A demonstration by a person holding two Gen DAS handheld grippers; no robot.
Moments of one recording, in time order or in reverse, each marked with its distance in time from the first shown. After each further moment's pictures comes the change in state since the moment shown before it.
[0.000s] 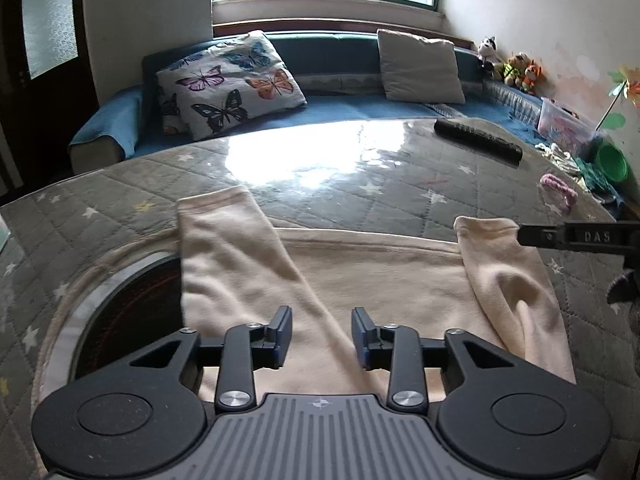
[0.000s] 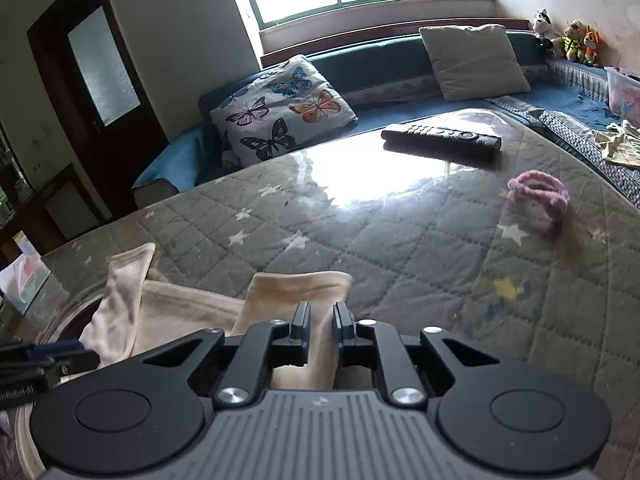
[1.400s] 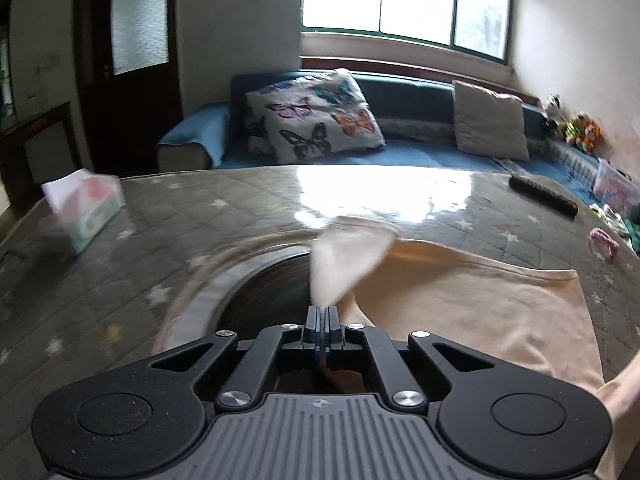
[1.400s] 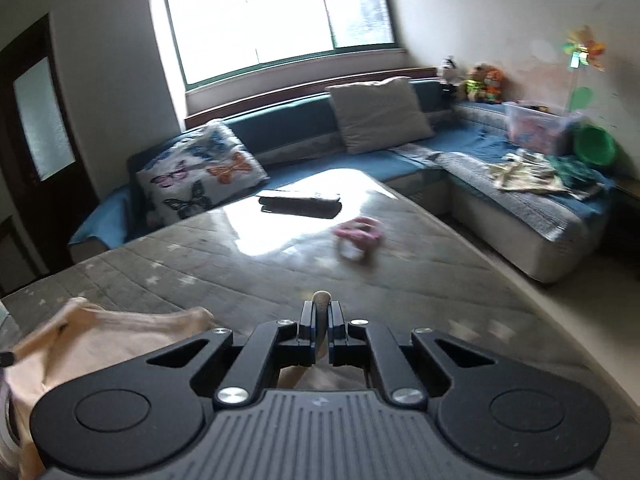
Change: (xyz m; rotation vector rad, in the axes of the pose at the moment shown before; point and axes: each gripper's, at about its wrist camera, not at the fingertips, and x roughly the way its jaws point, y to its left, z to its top) left arm -0.088 0.071 -0.049 -0.169 -0.140 0.173; right arm -0.149 -0.075 -0.043 0.076 -0.181 -0.262
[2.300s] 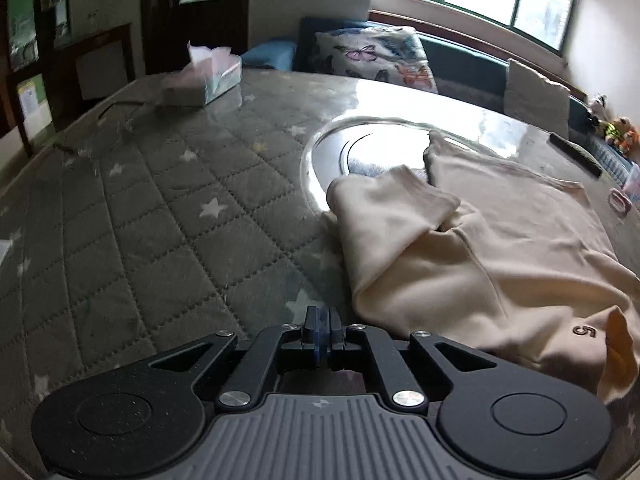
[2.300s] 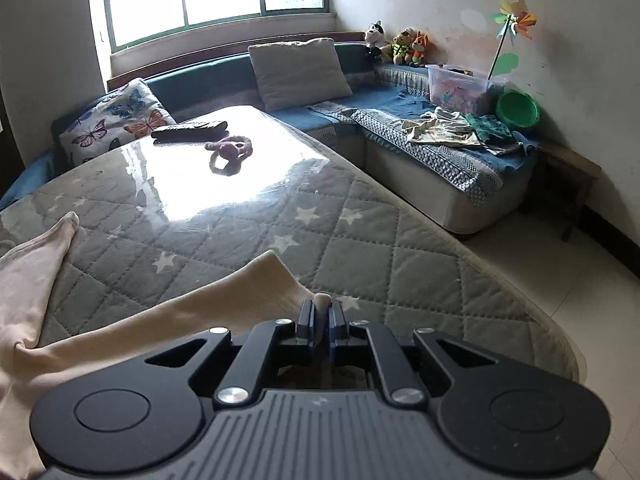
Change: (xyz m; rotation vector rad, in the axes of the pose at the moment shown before) left arm -0.095 0.072 -0.111 -0.132 0.142 0.074; right arm -0.002 -0.058 -0.067 -0.002 0.100 -0.217
